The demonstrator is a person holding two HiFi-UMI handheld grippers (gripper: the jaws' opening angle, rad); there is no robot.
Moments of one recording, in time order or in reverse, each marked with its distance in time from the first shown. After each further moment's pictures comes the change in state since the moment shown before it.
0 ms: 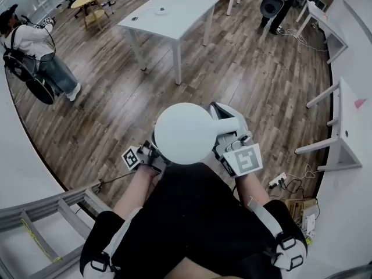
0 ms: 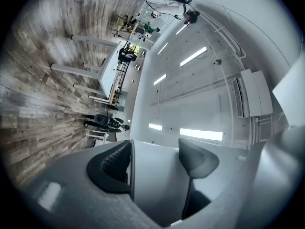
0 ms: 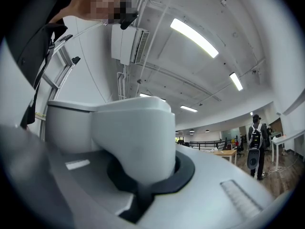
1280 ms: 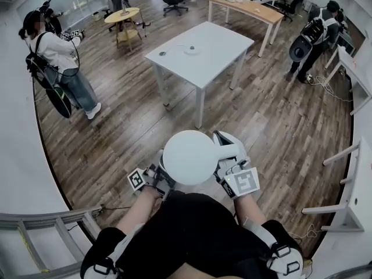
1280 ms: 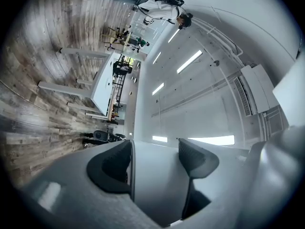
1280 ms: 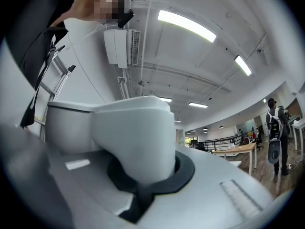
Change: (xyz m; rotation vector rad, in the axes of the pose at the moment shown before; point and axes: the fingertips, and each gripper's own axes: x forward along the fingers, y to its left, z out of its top) left arm 0.096 0.055 0.121 0.108 -0.138 0.013; right arm 0.164 -0.083 -0.058 0.098 -0.039 0.157
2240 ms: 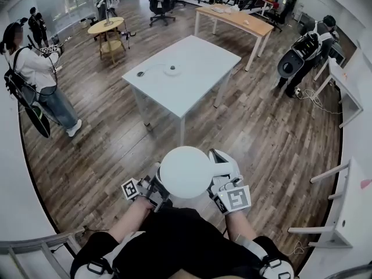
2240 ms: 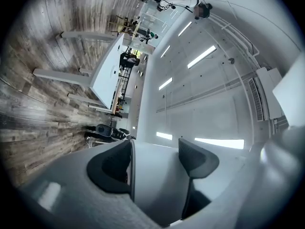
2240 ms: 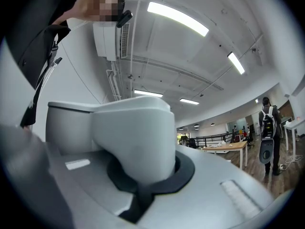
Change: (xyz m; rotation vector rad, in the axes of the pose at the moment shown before) left arm 0.126 0.096 0.024 -0.078 0.064 0.047; right arm 0.057 -0.138 -0.045 -0.010 0.045 -0.084
